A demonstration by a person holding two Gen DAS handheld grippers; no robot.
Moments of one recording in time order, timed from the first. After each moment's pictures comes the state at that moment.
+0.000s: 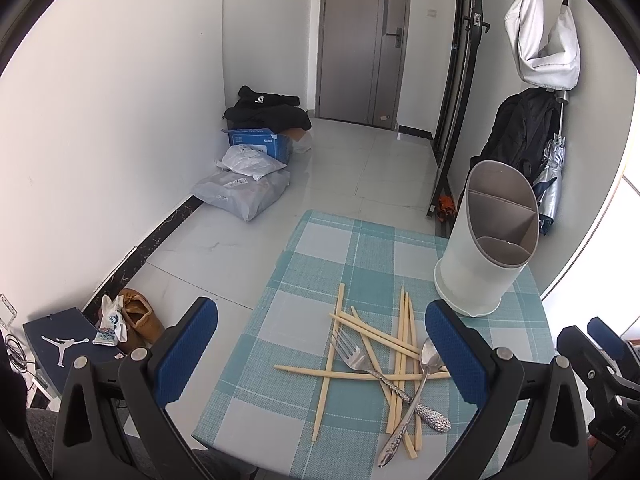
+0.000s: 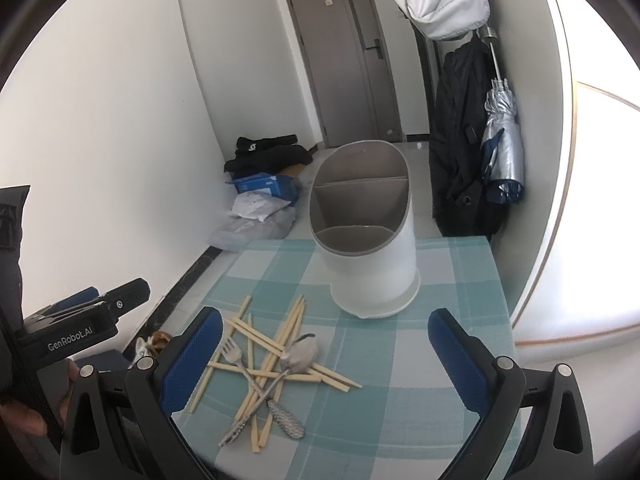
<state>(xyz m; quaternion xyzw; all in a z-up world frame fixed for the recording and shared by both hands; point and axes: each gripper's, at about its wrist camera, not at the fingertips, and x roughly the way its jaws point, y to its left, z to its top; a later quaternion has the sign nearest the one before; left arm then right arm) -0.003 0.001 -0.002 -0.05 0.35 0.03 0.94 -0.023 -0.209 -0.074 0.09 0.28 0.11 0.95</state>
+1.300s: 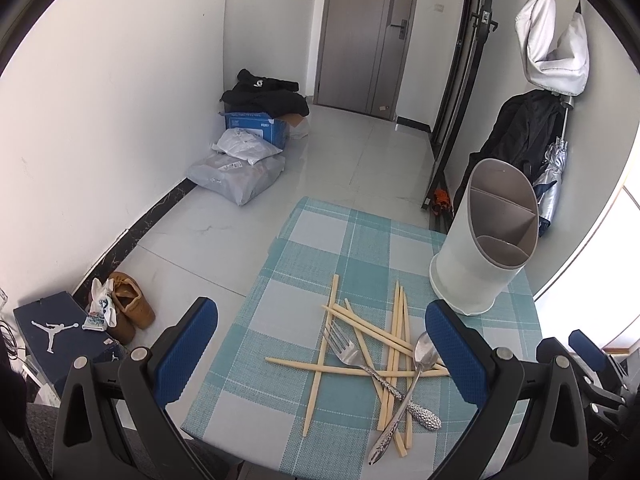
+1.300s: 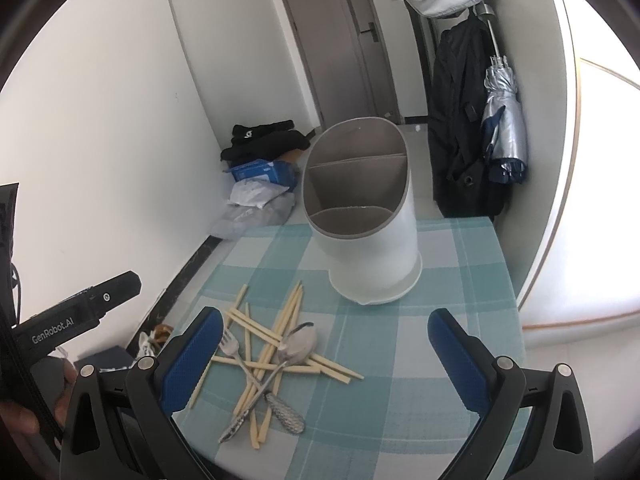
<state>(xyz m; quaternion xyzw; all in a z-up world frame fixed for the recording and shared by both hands) 0.006 0.008 -0.005 -0.08 0.37 0.02 0.92 -0.010 -0.209 -0.084 0.10 0.31 0.12 0.94</state>
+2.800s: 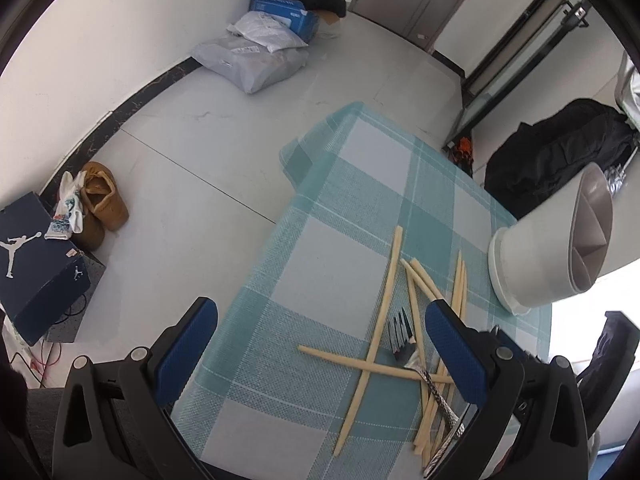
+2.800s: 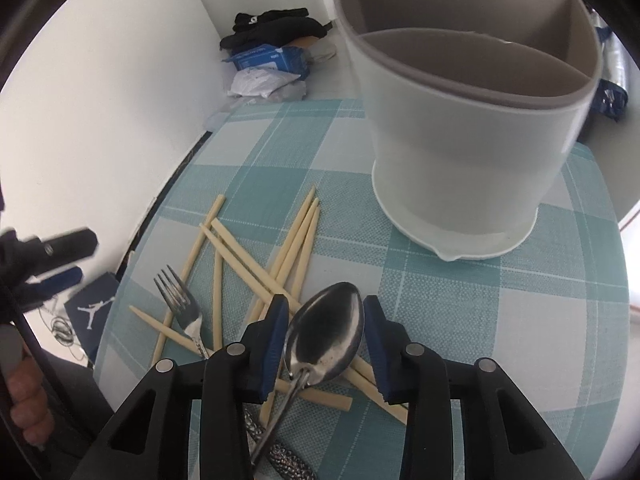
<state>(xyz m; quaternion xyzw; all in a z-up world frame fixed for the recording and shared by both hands) 0.072 0.071 -0.079 -0.20 0.53 0.01 0.82 0.099 -0.153 -0.173 0.06 0.48 0.16 0.86</state>
